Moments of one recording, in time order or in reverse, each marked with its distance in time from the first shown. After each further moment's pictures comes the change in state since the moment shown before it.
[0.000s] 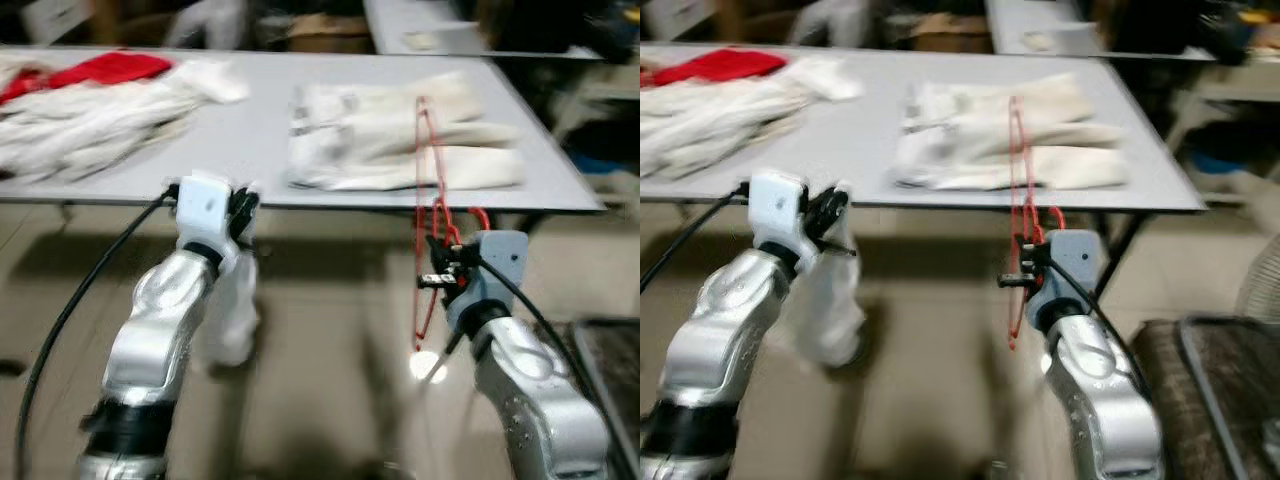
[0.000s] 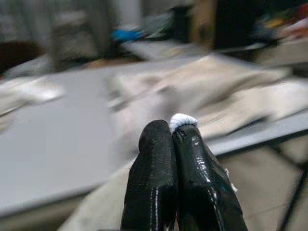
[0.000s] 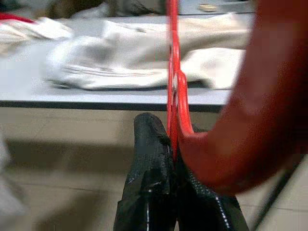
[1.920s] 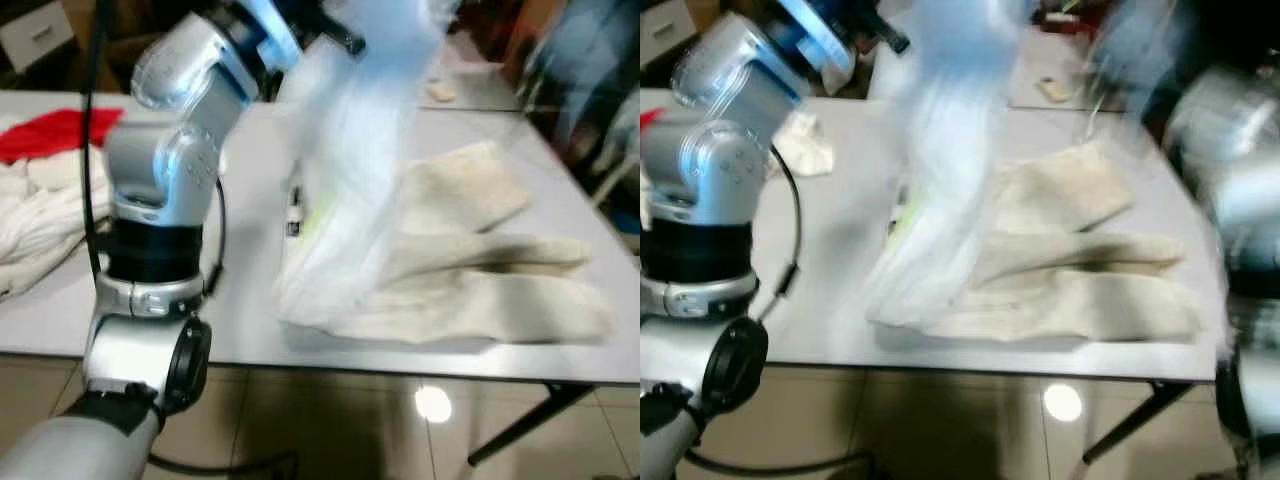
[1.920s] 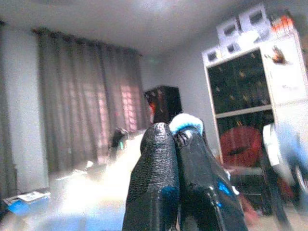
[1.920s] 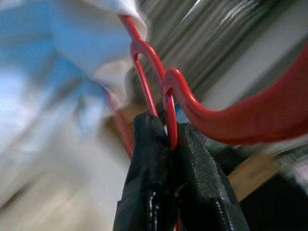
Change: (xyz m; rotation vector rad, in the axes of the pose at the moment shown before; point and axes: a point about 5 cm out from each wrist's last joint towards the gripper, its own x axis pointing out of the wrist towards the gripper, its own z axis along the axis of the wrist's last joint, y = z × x) left arm 0.041 -0.022 0.198 -0.027 -0.583 -0.488; right arm 0.055 -0.066 0.234 -0.699 -0.413 0.097
